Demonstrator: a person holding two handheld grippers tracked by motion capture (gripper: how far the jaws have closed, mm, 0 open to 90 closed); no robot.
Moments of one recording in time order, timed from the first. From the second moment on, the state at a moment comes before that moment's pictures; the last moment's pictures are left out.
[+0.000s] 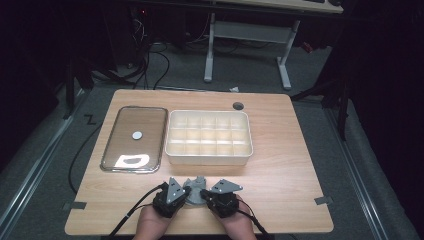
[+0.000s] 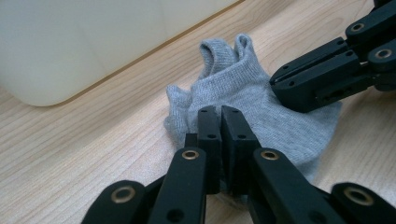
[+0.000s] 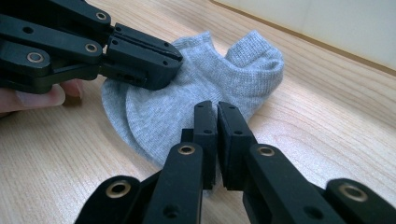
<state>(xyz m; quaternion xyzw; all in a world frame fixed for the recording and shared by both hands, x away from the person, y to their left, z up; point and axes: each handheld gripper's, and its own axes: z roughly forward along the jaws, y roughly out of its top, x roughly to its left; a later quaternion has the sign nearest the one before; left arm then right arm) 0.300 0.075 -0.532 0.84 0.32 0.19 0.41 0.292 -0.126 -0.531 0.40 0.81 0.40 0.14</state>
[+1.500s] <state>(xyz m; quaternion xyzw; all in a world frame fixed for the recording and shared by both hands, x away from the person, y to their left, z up) 0.300 0.077 -0.527 0.82 0.35 0.13 0.43 0.297 -0.122 -0.531 0.43 0.79 0.42 0.07</state>
